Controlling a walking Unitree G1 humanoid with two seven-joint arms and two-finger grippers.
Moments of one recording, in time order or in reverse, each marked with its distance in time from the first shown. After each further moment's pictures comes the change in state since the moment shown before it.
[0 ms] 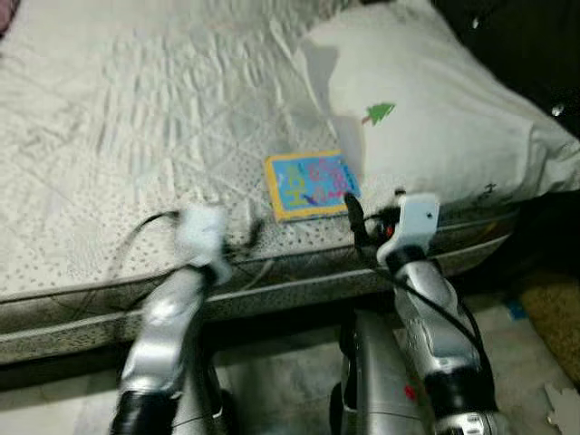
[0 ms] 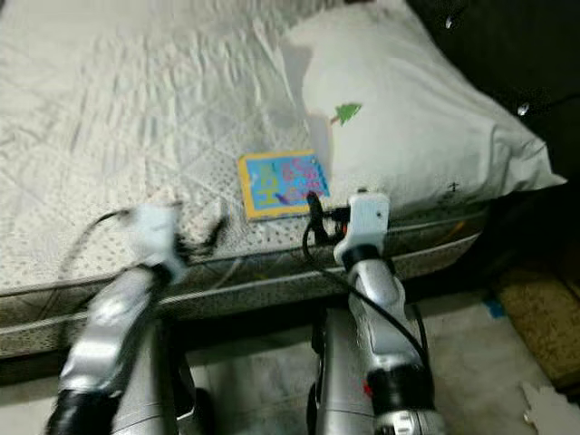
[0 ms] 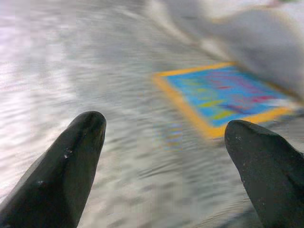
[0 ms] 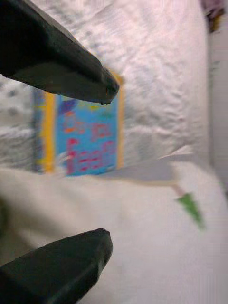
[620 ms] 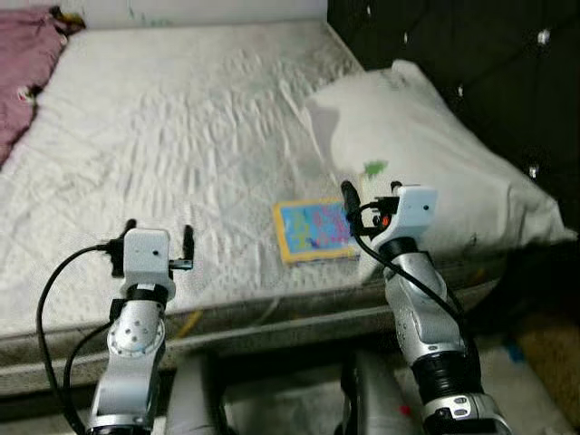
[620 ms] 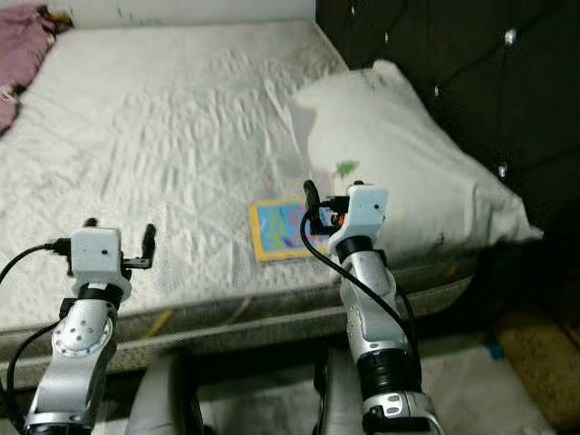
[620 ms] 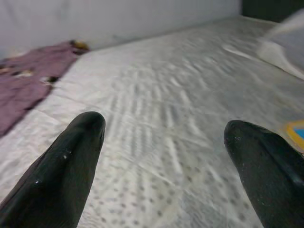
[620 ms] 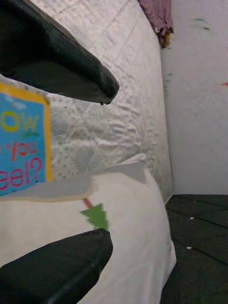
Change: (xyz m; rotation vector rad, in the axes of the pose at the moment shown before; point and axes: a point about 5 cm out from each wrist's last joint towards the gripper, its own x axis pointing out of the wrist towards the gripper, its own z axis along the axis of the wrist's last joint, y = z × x) left arm -0.035 0.041 -0.013 0.180 -0.030 0.392; right arm 0.010 0.006 -0.005 0.080 -0.016 -0.018
